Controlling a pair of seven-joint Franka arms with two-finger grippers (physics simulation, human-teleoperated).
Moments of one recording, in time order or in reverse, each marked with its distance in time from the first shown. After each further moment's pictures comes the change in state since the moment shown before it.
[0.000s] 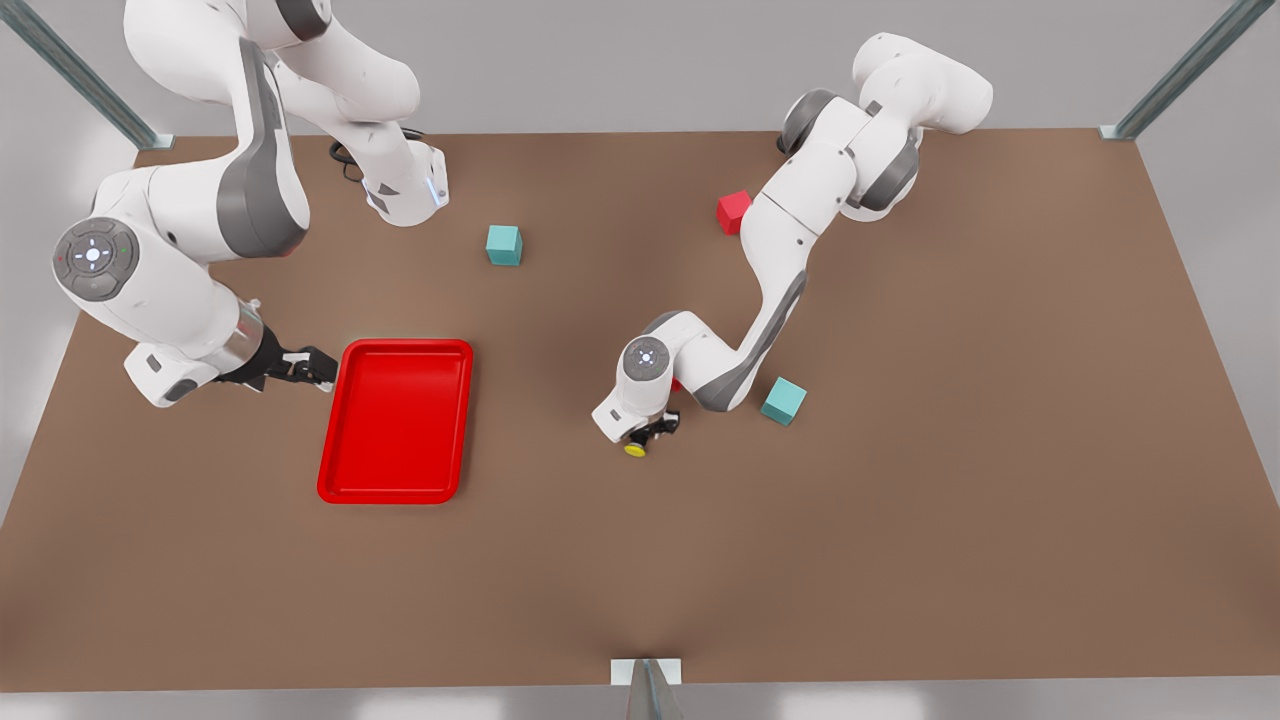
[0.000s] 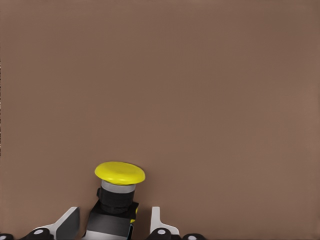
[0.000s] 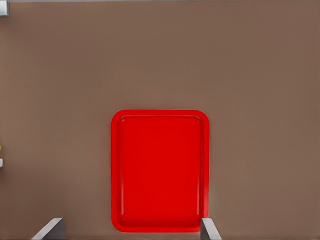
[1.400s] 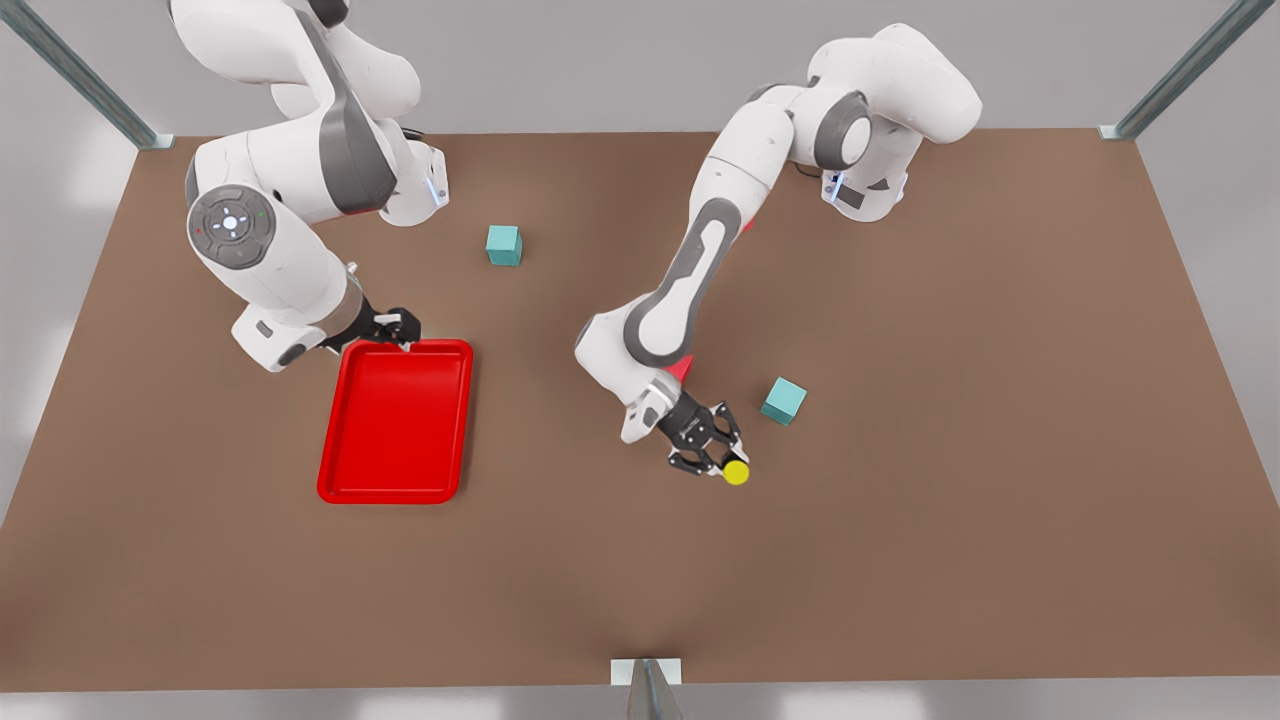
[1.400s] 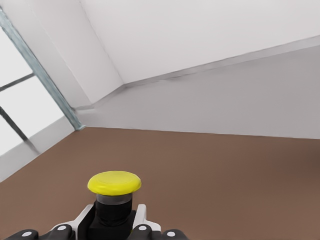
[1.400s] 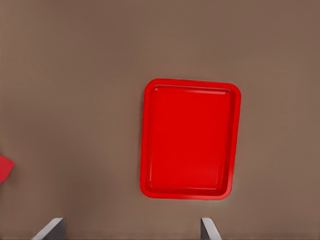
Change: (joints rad) left arm -0.439 0.076 0.639 0.095 0.638 -0.441 -0.888; right arm 0.146 -0.019 0.031 0.023 -0.007 -0.127 0.131
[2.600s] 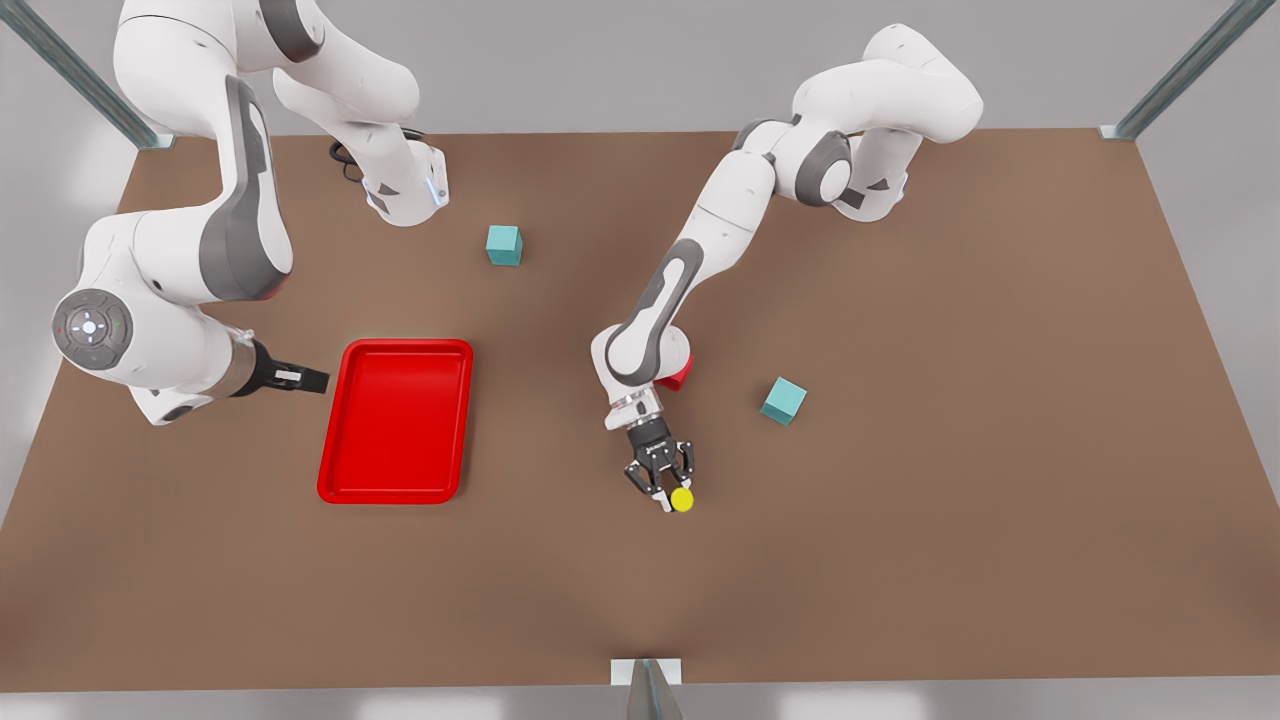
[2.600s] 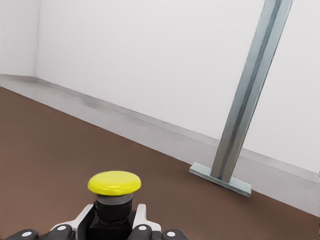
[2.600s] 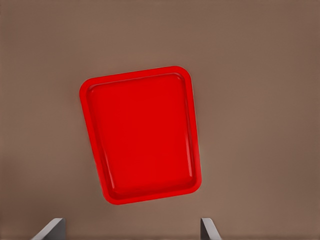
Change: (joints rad) left arm 0.034 0.204 -0.061 0.042 0.439 0.379 -0.880; right arm -0.218 0.091 -0.005 0.003 -0.001 -0.018 -0.014
